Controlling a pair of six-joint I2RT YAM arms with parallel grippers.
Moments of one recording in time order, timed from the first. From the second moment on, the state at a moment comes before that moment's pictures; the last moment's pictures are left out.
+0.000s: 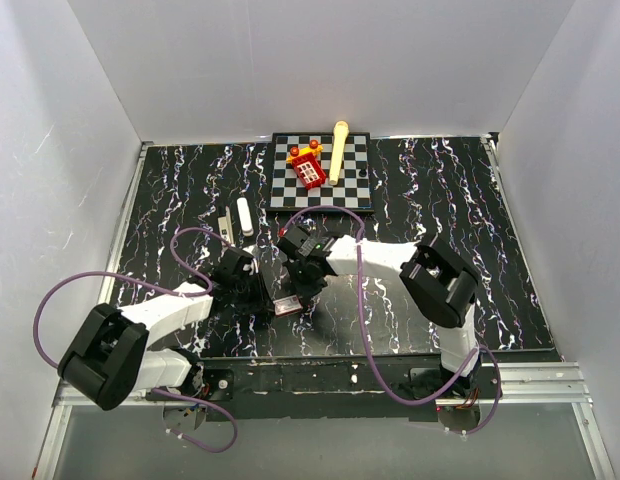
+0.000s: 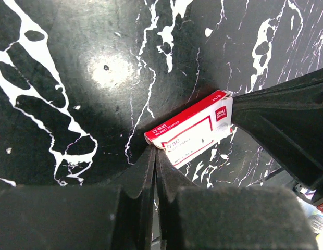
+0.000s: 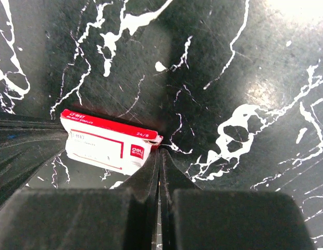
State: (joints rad) left arm -0.55 1.25 0.46 -0.19 0.23 -0.72; right arm 1.02 1.96 1.35 -0.59 -0.07 0.57
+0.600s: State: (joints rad) left arm -0.56 1.27 0.46 -0.14 0.24 -0.70; right arm 1.00 1.81 1.20 -0.60 0.02 0.64
